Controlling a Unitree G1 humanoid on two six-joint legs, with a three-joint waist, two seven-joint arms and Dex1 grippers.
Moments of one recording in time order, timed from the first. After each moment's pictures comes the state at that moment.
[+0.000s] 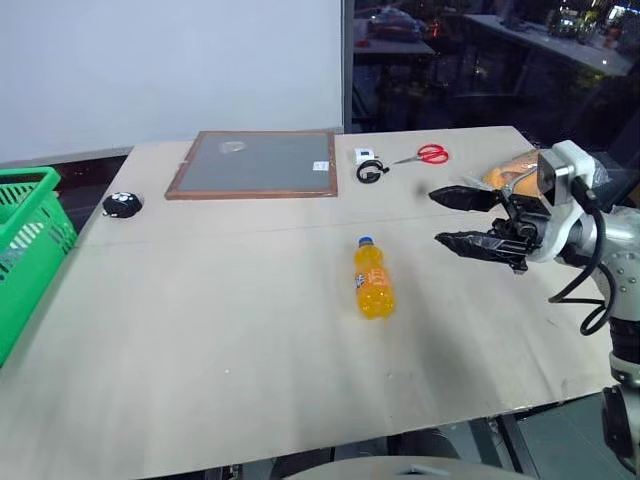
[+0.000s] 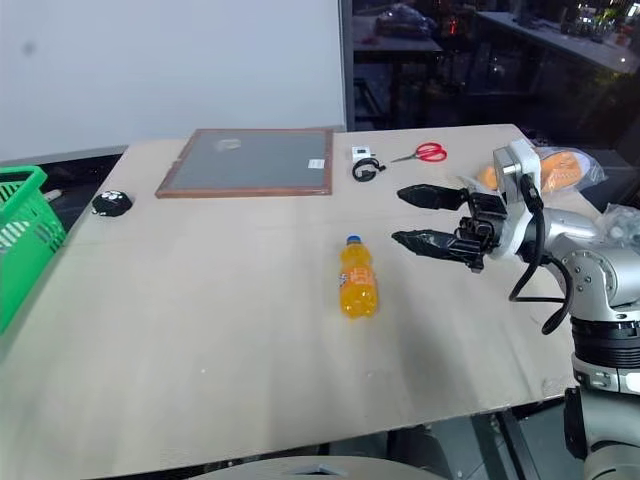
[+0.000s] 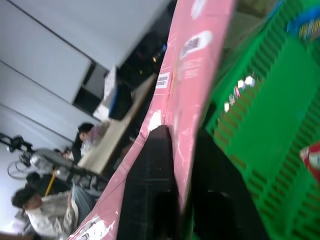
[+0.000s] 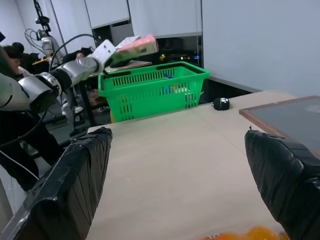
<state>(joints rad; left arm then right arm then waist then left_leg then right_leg) 0.09 1.22 0.85 0.83 0.13 0.13 -0.07 -0.51 -0.64 -0.14 -0.15 0.89 0.71 1.22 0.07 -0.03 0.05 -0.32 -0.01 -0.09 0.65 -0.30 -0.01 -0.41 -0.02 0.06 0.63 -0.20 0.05</state>
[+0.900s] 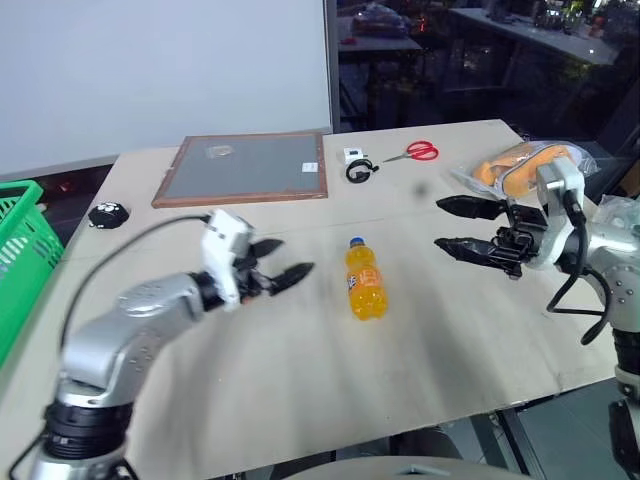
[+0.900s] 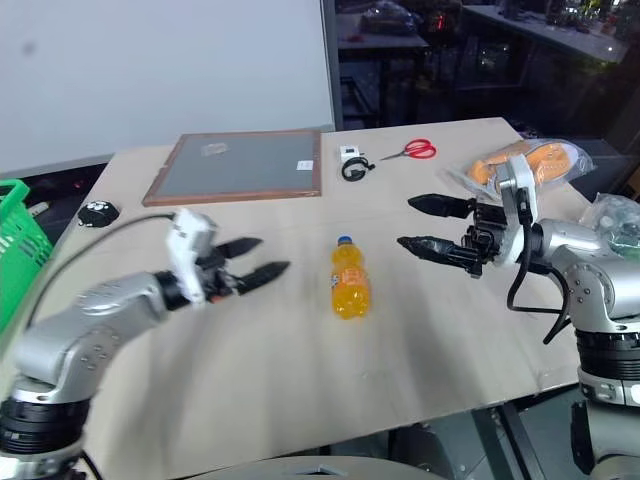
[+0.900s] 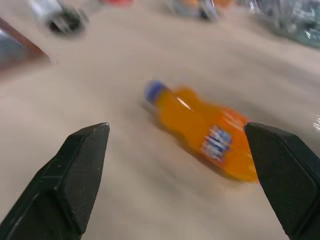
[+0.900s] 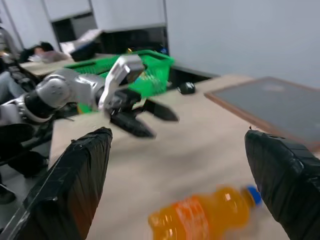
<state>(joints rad) -0.14 0.64 0.07 -0.45 -0.75 0.88 -0.49 -0.41 -0.68 -0.14 -0.15 0.80 0.65 1.18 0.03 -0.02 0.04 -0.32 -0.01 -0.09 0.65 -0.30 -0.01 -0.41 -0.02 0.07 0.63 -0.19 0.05</state>
